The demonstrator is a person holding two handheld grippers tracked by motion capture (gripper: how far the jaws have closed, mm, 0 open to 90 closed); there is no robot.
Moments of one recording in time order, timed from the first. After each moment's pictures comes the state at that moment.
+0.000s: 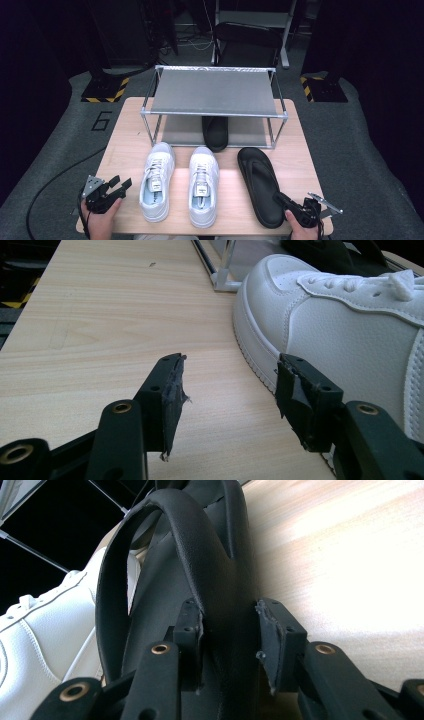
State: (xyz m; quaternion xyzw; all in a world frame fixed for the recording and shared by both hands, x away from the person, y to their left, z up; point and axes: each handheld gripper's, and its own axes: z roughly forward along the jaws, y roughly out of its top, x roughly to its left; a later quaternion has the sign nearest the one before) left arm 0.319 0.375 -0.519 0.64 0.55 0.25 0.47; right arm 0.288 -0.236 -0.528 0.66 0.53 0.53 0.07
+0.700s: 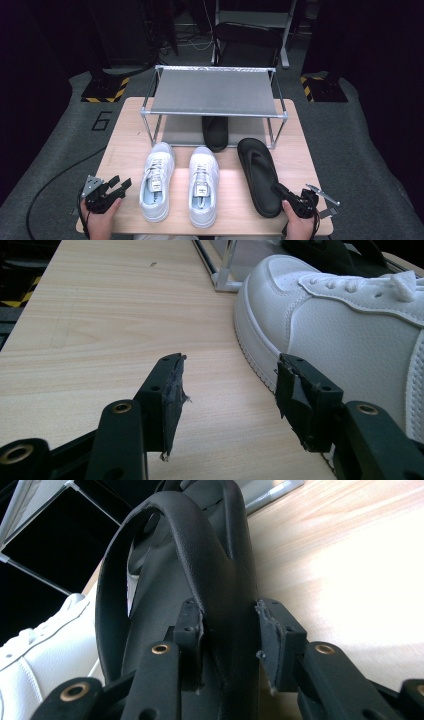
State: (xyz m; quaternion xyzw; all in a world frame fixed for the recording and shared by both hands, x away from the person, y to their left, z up) left arm 0.319 0.375 -0.519 0.64 0.55 0.25 0.47; right arm 0.310 -0.228 -0.518 0.66 0.52 0.54 0.09
